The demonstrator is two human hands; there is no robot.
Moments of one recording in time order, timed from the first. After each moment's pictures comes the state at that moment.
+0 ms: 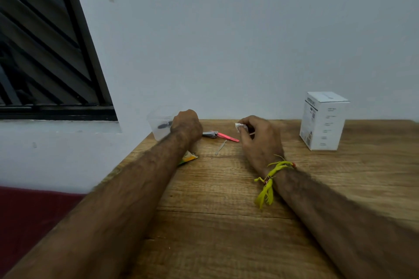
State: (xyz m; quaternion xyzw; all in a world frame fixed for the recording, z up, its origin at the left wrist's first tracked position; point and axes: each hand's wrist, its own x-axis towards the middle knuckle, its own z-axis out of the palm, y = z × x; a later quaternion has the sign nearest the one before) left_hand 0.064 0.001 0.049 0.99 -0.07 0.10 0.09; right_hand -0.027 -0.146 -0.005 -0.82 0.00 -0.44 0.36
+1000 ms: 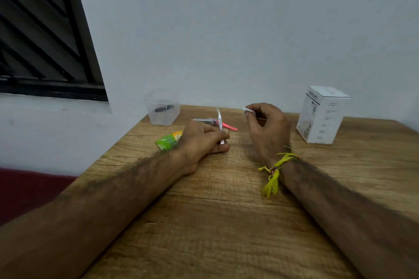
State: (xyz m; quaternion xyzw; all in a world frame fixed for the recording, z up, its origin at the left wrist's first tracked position) left_hand -0.011 0.010 0.017 0.70 -0.13 -0.12 0.69; right_hand -0.041 -0.148 0.007 -0.77 0.01 -0.51 0.39
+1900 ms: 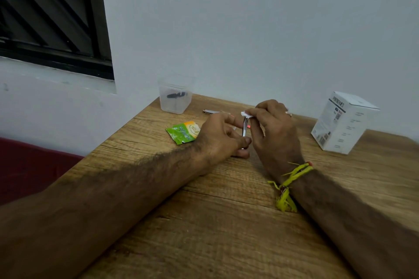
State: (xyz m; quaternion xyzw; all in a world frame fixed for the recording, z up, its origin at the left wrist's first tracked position) left_hand -0.016 0.020 0.010 0.68 -0.20 -0.11 0.69; right_hand -0.041 -0.126 0.005 -0.84 -0.13 -0.51 0.11
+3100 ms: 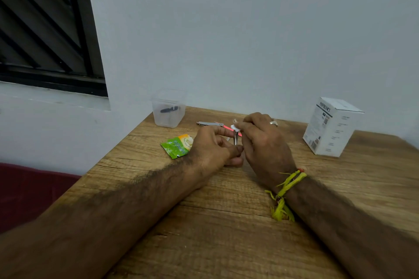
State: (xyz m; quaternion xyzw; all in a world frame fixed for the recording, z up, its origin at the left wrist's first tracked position) left_hand -0.018 0.020 0.007 0.66 -0.19 -0.12 0.72; right_hand -0.047 -0.125 0.002 -0.87 -0.16 -0.46 0.08
